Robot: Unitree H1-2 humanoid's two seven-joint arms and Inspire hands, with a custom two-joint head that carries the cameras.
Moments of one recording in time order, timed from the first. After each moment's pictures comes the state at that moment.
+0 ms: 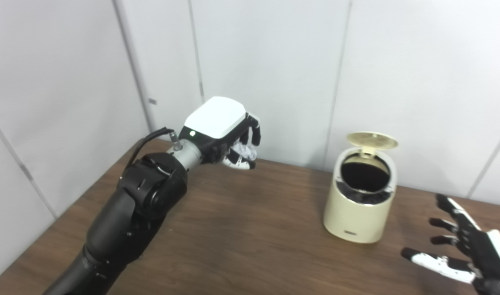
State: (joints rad) left arm -0.54 0.61 -0.11 -0.45 0.91 0.18 -0.60; right arm -0.21 -0.20 0.07 -0.26 -0.33 0.33 0.10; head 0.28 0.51
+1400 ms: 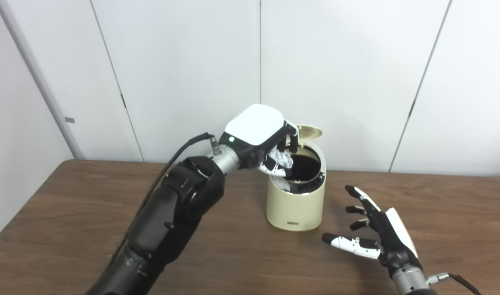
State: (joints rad) left arm -0.75 0.29 -0.32 -0.03 0.92 -0.02 -0.40; right arm -0.20 -0.14 0.12 -0.13 -0.46 0.20 0.01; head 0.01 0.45
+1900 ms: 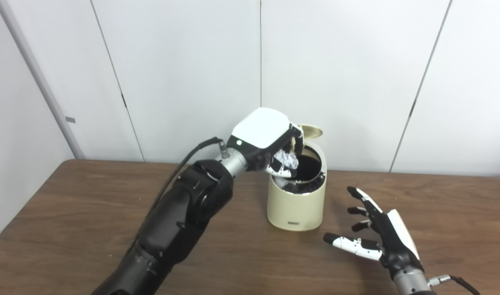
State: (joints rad) left arm -0.77 0.26 -0.35 0.07 0.94 -0.07 -0.27; right arm -0.19 -0.14 0.12 -0.13 -0.46 0.20 0.01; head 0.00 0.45
